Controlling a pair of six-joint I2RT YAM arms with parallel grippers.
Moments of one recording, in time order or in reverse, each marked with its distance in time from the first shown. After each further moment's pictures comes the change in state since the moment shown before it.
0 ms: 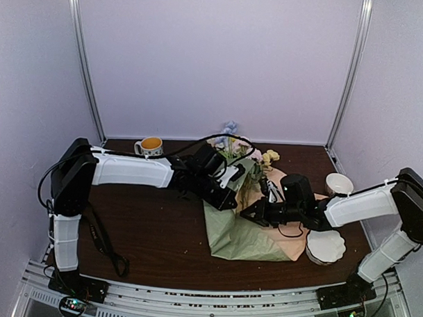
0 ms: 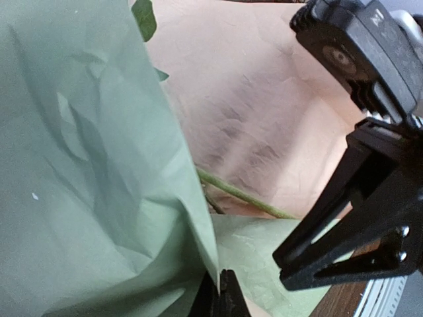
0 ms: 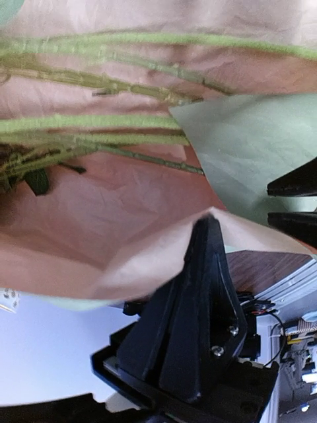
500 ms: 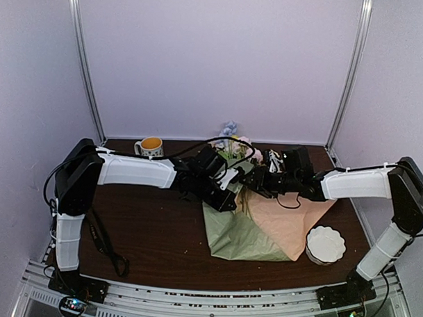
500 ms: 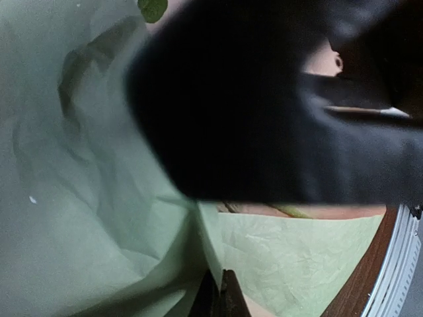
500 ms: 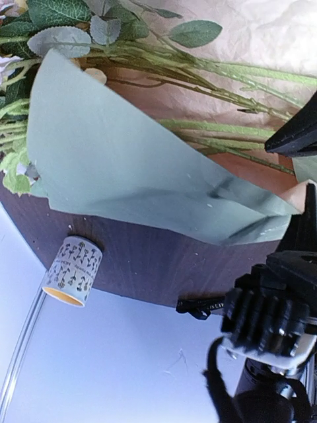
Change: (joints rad) left arm 0.006 0.038 0.018 -0.009 0.007 0.004; right arm -0.145 0.075 0.276 -0.167 -0.015 -0.114
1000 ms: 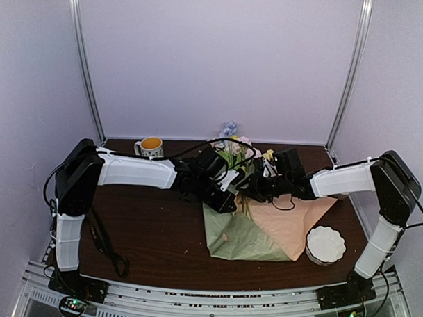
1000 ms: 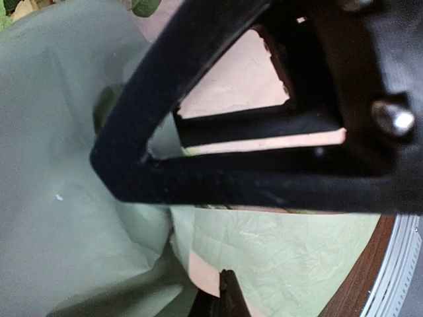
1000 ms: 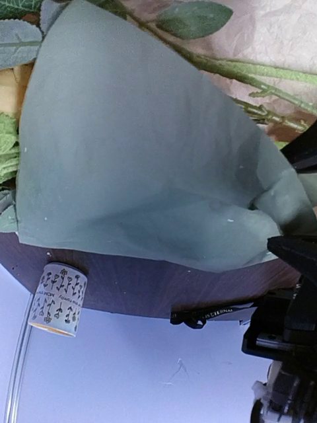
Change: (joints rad) left arm -0.005 0.000 0.000 -0.010 0.001 0.004; right arm -0.008 0.124 0.061 -0.037 -0.031 0.029
